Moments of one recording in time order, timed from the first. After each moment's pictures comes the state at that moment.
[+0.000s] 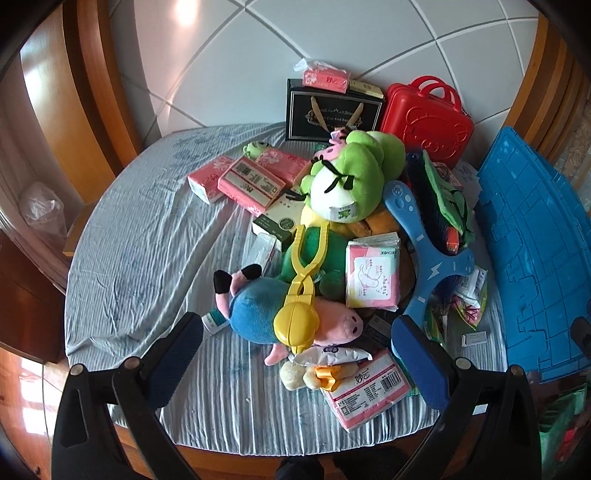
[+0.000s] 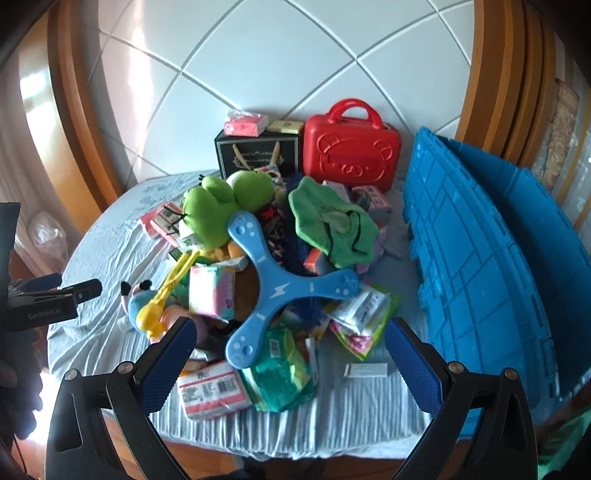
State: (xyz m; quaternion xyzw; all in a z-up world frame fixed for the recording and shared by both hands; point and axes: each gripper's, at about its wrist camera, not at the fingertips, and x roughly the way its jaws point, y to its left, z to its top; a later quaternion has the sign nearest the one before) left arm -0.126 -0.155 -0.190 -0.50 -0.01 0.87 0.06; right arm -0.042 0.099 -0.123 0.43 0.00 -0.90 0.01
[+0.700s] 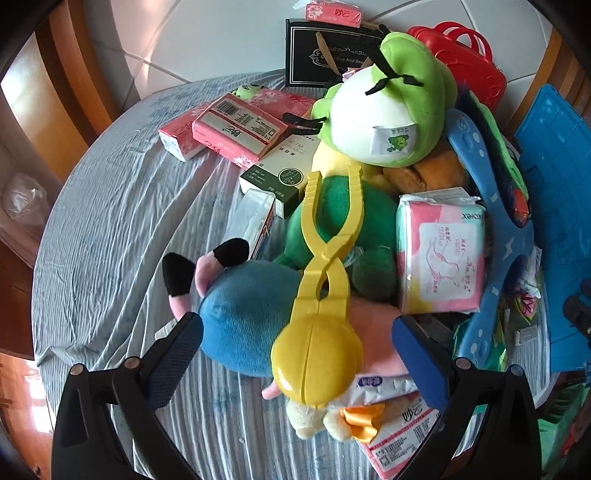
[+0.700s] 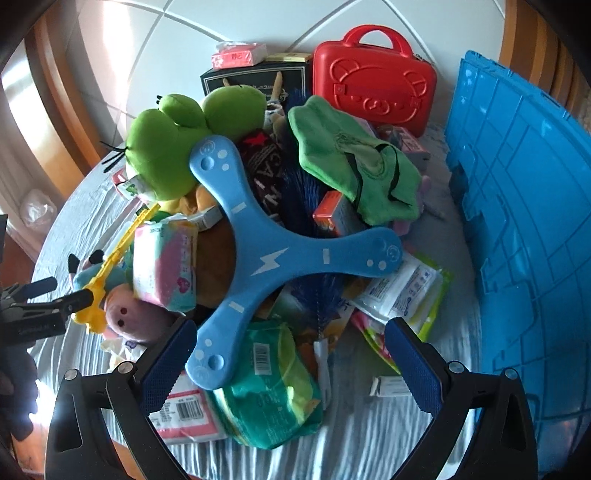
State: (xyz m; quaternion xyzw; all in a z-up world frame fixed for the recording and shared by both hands) left arm -0.199 -0.147 -0.316 -0.54 0.01 0.84 0.06; right arm -0.132 0.108 -0.259 0.50 0.00 -0.87 0.03
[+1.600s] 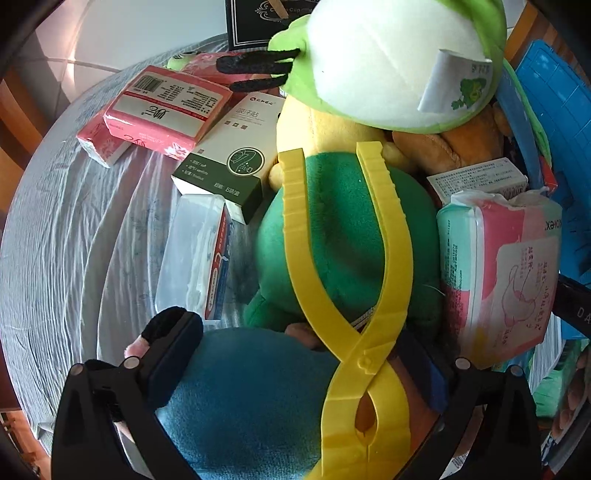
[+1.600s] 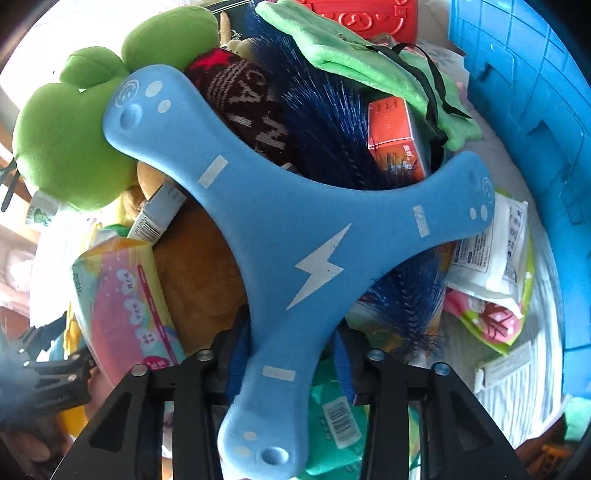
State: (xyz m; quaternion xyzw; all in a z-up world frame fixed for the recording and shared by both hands) left arm -0.267 -0.130 -0.382 -0.59 0.05 0.79 0.14; right arm -0.199 0.079 -0.347 0.57 -0.13 -0.81 -0.03
